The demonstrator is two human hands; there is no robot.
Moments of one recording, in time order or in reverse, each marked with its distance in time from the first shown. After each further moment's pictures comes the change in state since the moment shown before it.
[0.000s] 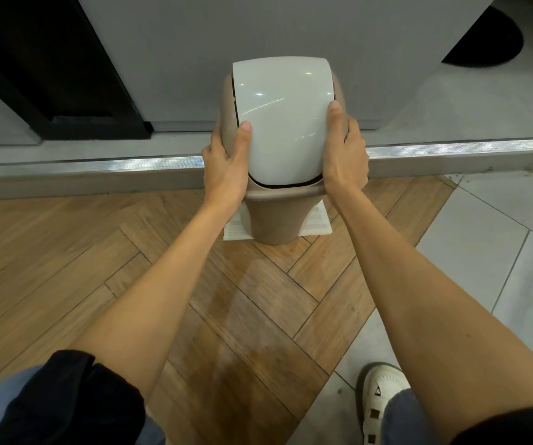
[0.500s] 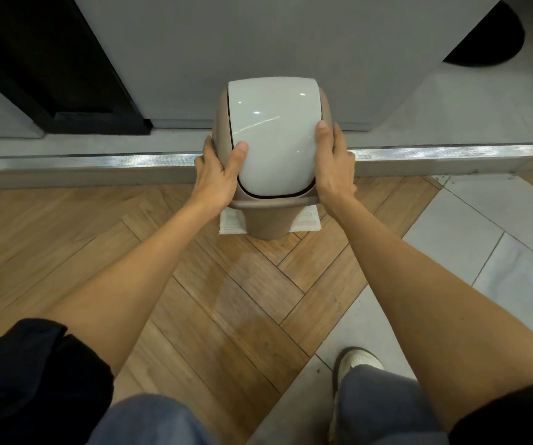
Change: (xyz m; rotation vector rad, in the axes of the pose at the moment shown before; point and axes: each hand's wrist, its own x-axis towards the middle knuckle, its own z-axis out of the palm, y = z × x) left_hand -0.011 0.040 -0.018 0.326 -0.199 -0.181; right_hand -0.002 -0.020 -0.022 -0.049 -0.192 0.098
